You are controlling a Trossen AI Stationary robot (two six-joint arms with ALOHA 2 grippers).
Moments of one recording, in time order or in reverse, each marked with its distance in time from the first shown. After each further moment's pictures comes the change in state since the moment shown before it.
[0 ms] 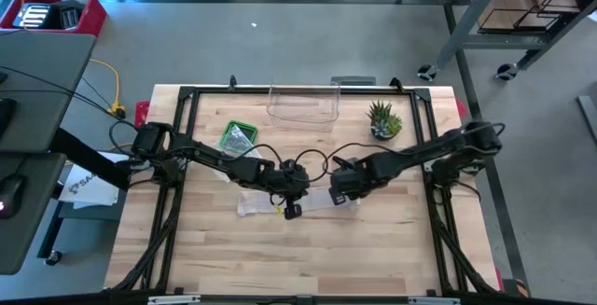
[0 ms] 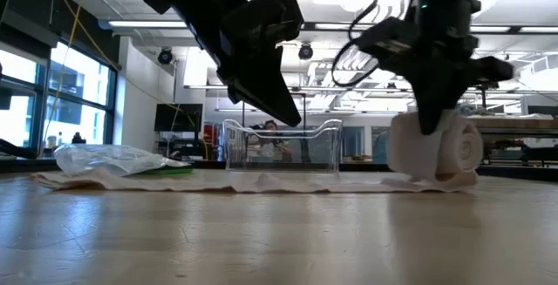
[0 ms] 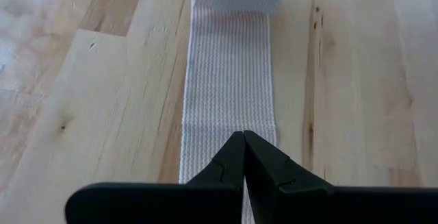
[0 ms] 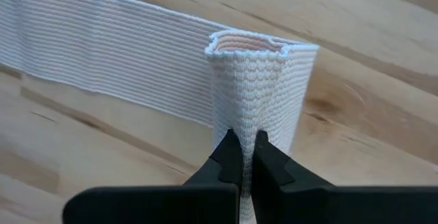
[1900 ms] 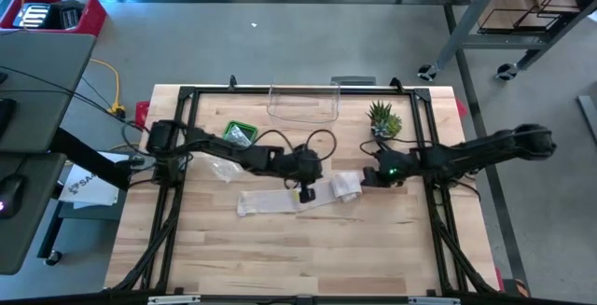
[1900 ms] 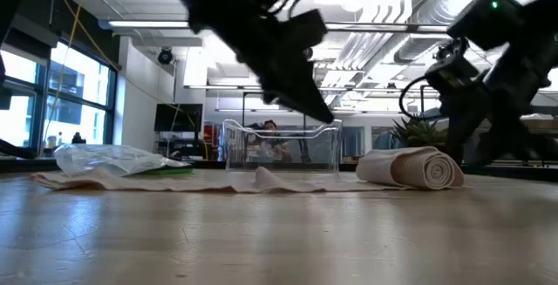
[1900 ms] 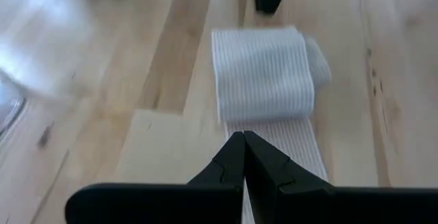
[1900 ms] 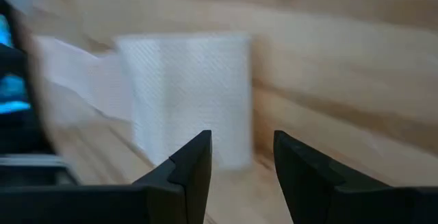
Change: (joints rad) left arm 0.117 0.108 0.103 0.118 0.007 0.160; right arm -0.191 -0.640 -0.867 0.796 -0.108 0.074
